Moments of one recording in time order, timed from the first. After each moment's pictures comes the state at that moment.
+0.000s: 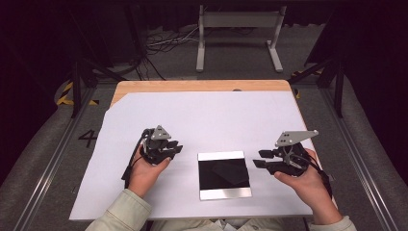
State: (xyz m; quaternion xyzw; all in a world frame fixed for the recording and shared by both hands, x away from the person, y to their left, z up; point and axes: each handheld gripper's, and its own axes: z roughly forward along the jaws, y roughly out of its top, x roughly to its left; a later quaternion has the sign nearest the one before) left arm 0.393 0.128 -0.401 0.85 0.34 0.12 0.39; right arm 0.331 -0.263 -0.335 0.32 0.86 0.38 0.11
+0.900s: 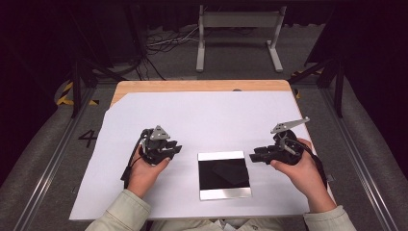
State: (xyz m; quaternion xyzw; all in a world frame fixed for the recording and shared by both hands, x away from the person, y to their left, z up) left arm 0.394 0.130 -0.401 0.85 0.34 0.13 0.39; right arm 0.368 -0.264 -0.347 0.38 0.85 0.37 0.01
